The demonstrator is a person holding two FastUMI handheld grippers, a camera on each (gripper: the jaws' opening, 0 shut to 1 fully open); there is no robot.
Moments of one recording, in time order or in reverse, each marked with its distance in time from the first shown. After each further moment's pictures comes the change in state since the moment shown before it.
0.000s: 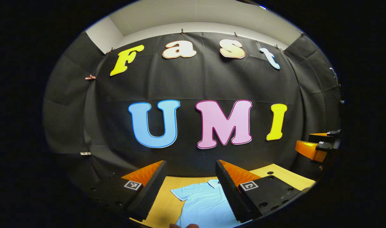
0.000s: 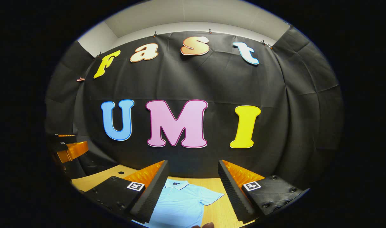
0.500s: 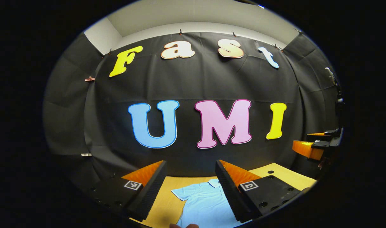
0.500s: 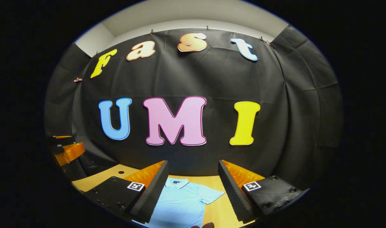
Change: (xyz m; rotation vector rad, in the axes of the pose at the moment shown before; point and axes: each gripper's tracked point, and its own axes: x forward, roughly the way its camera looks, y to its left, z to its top) left arm -0.002 -0.003 0.000 0.012 0.001 -0.003; right arm 0.023 -0.013 -0.015 0.009 0.068 -0.036
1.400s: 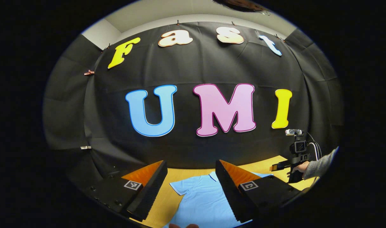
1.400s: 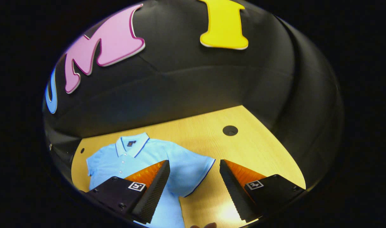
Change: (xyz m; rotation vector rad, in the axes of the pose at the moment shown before) left arm 0.035 -0.022 -0.061 0.017 0.106 0.056; right arm 0.201 -0.114 -0.324 0.184 0.680 -0.178
